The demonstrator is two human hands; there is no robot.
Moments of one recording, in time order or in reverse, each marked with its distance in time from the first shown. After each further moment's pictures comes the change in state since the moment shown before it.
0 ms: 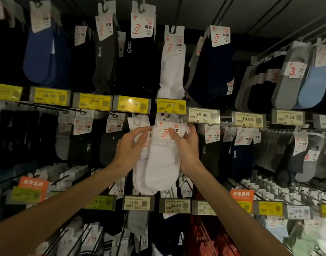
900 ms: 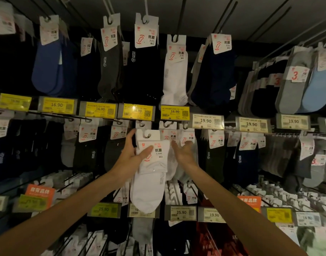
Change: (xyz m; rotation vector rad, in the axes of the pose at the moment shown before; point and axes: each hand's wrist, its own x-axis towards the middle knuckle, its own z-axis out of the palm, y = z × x) left_hand -0.012 0.012 -0.014 -0.309 -0.124 -0.311; right_hand 0.051 0.052 -0.007 -0.570 0.049 0.186
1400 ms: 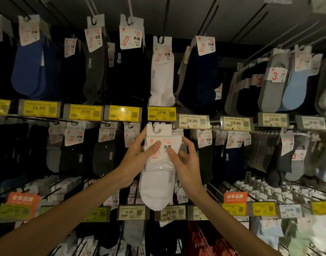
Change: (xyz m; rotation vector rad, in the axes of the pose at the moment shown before) left_hand 0.006 0.011 0.044 -0.103 -0.149 0.059; right_hand -0.105 -0.016 -0.044 0.527 -0.127 -0.382
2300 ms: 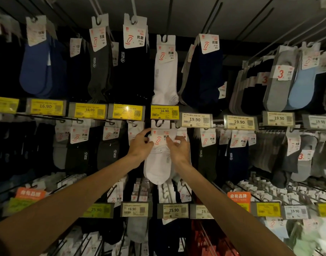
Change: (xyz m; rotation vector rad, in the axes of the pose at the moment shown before) left_hand 0.053 -0.017 -0.005 0.502 0.260 -0.126; right_hand 0.086 0.059 0.011 -0.211 0.297 0.253
